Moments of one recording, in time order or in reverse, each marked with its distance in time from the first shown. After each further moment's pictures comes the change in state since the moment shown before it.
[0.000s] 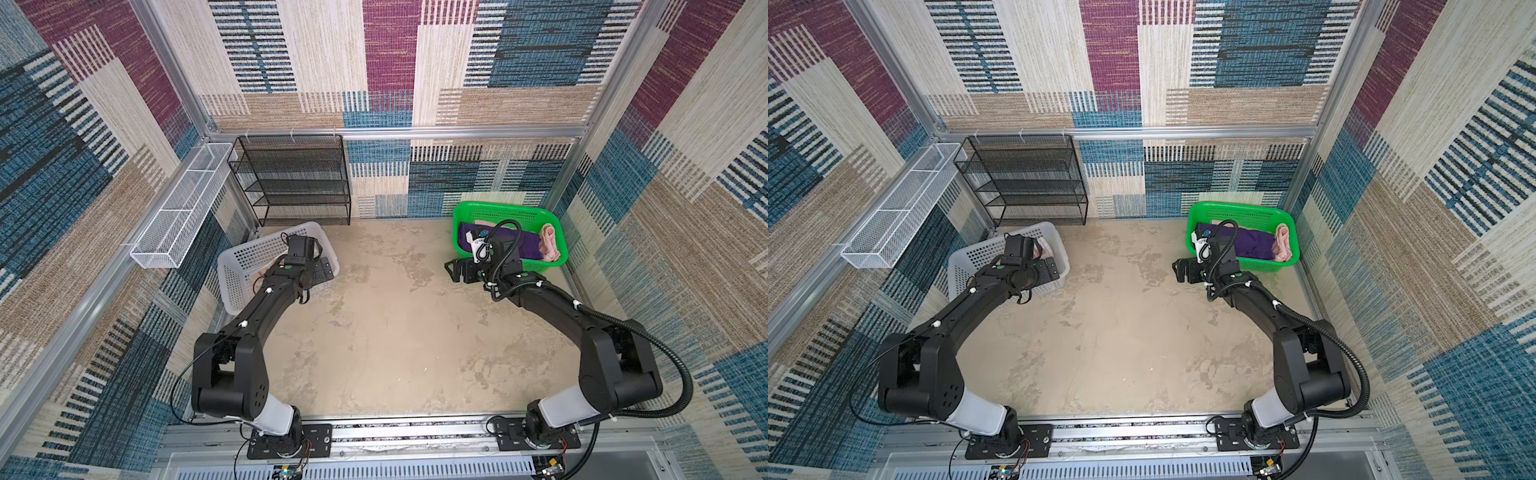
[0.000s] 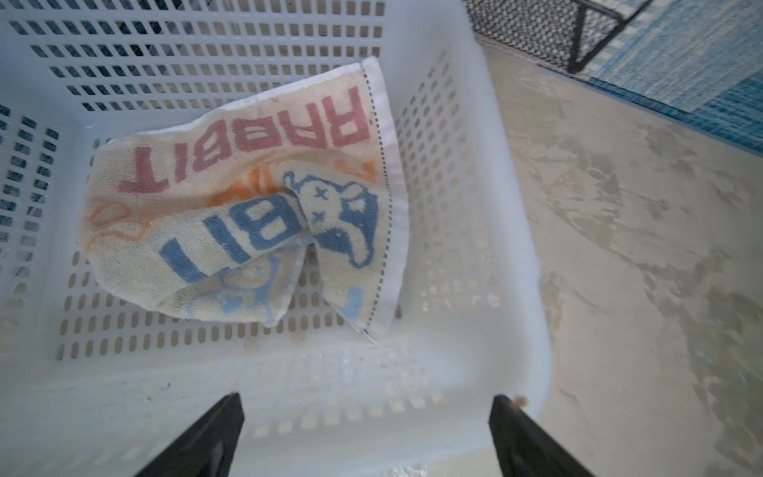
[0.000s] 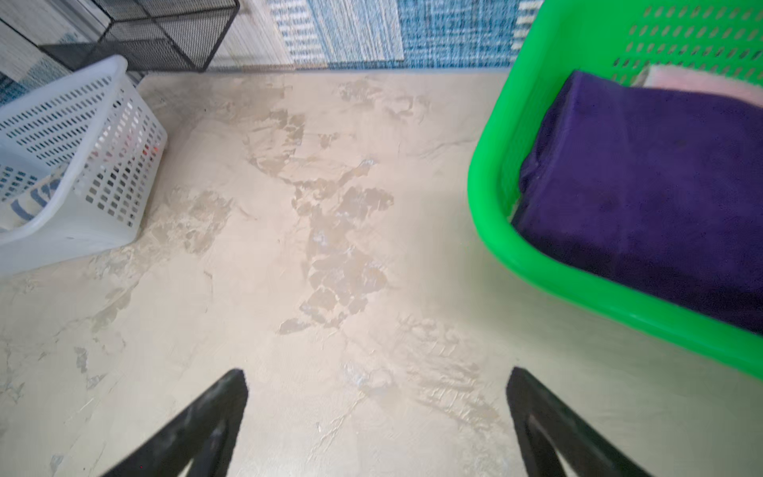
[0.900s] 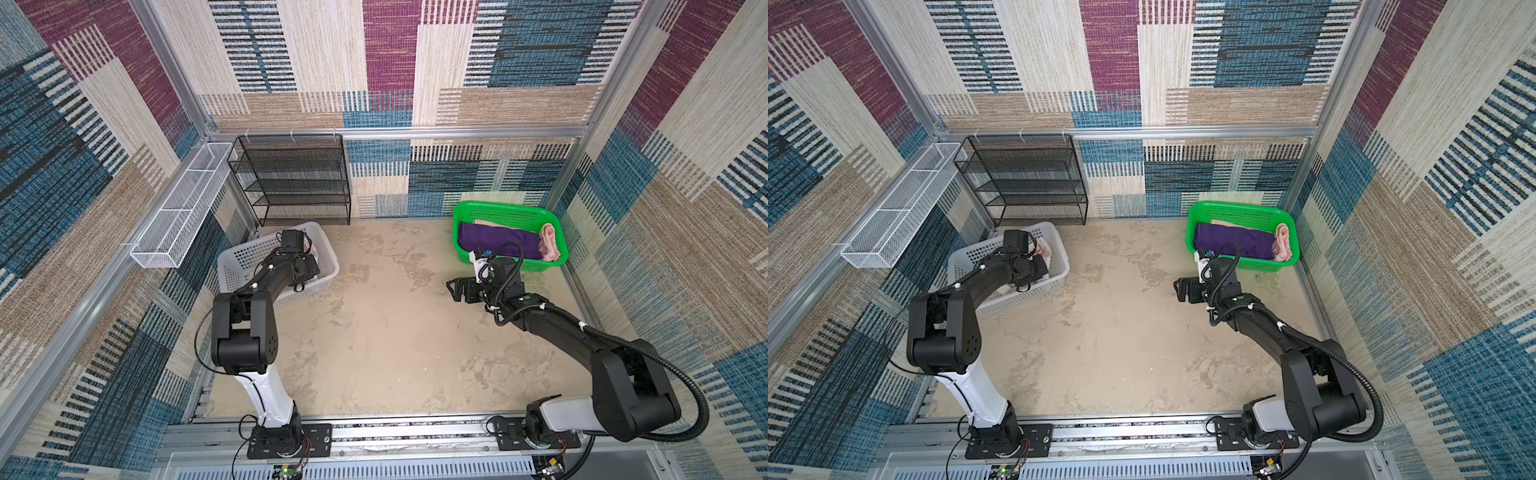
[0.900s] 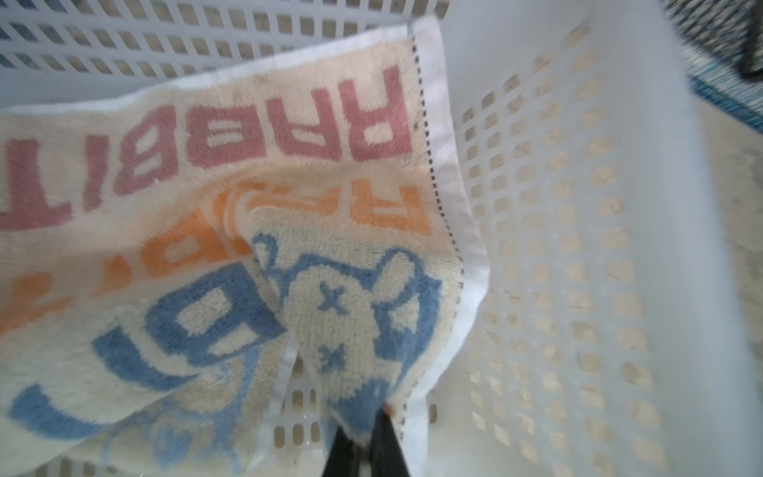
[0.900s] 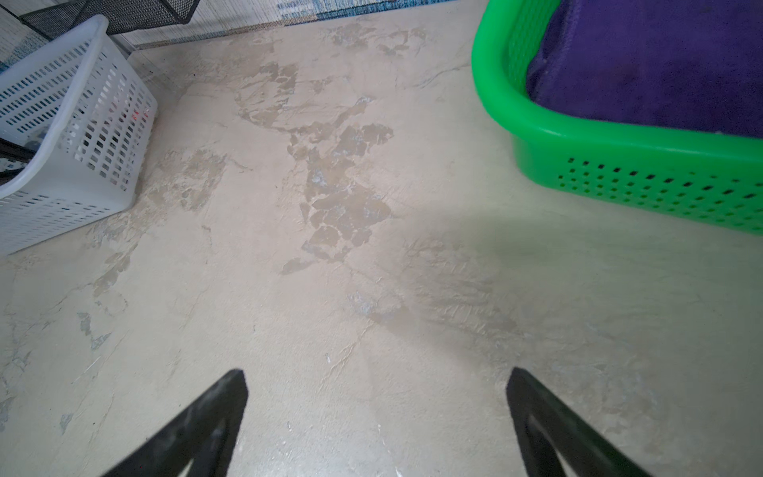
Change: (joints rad) left arm 0.101 0.208 0.110 0.073 0.150 0.027; right arm 0.031 -0.133 -0.211 0.076 0.043 0.070
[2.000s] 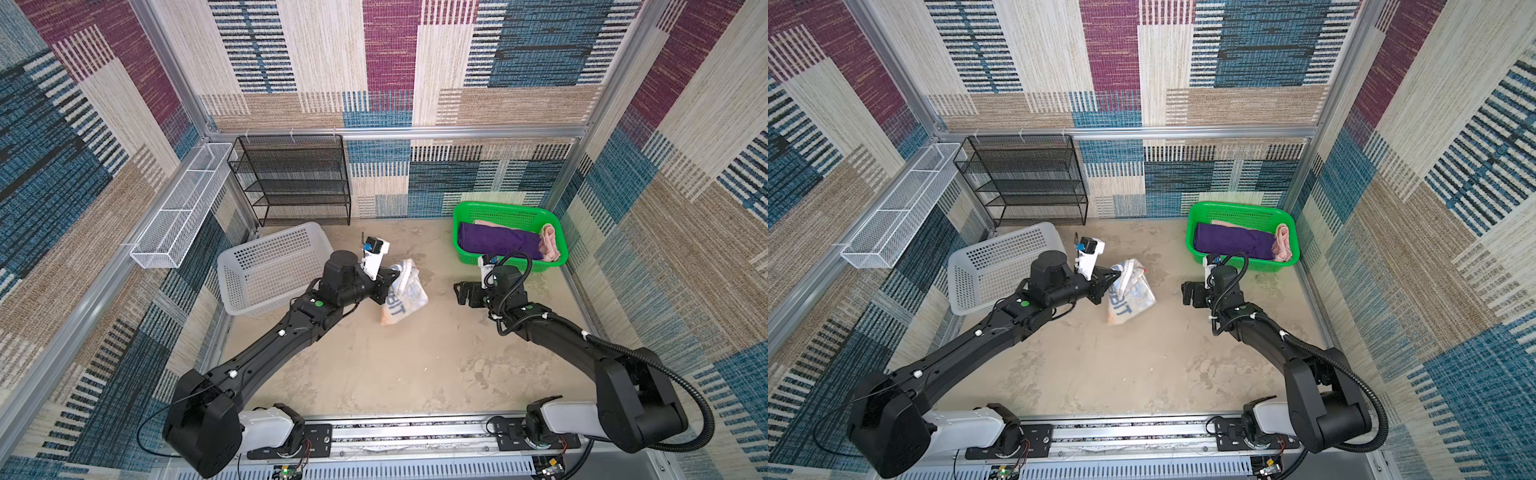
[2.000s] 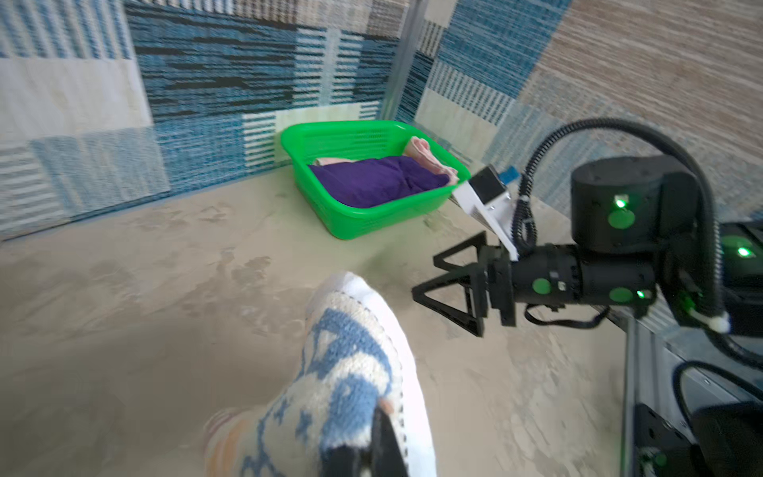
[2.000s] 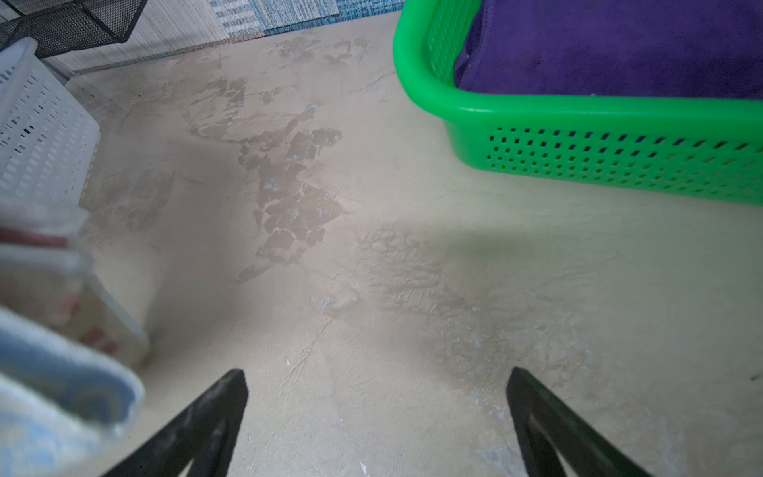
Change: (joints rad) left arm -0.609 -0.459 -0.314 0.415 0.357 0.265; right arm -0.001 -0.063 -0.098 0.056 0.132 0.048
